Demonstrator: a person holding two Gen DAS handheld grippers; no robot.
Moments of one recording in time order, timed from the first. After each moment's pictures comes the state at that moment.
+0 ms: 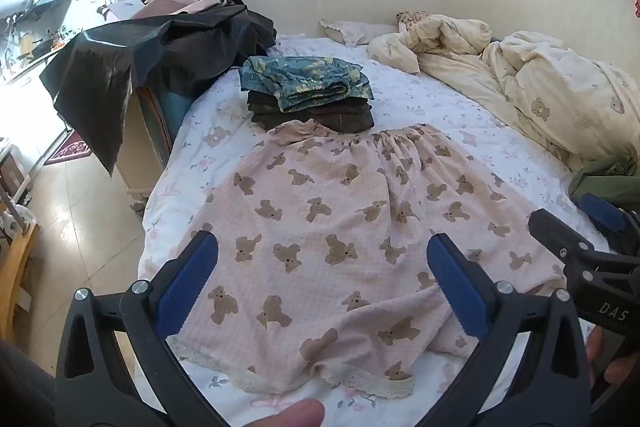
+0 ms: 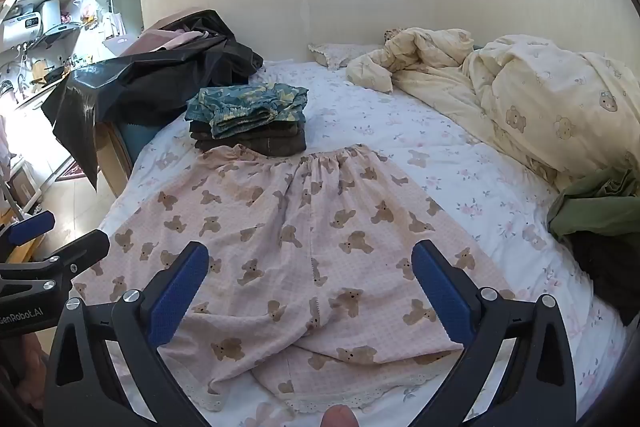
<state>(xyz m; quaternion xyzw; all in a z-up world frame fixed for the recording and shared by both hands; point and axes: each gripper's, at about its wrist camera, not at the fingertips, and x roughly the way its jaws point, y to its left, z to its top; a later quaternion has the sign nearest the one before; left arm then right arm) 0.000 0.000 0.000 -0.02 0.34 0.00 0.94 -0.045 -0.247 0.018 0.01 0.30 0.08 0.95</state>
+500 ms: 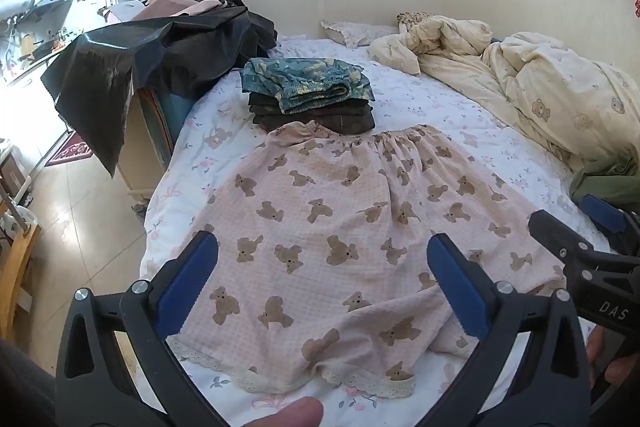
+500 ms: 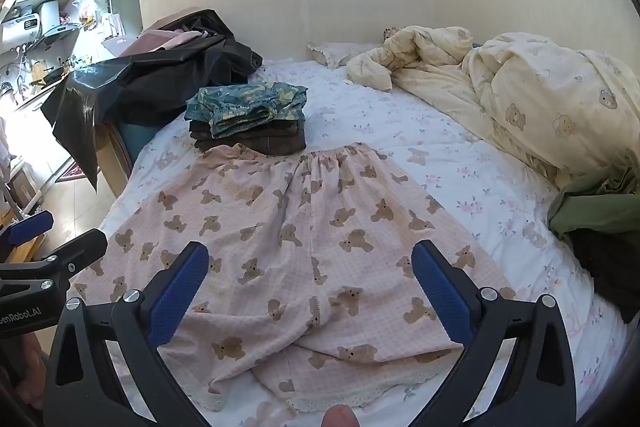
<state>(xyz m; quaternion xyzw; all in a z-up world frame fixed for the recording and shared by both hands) 0.000 0.000 0.000 -0.02 0.34 0.01 0.94 -0.045 -0.248 0.018 0.01 0.30 0.08 0.95</state>
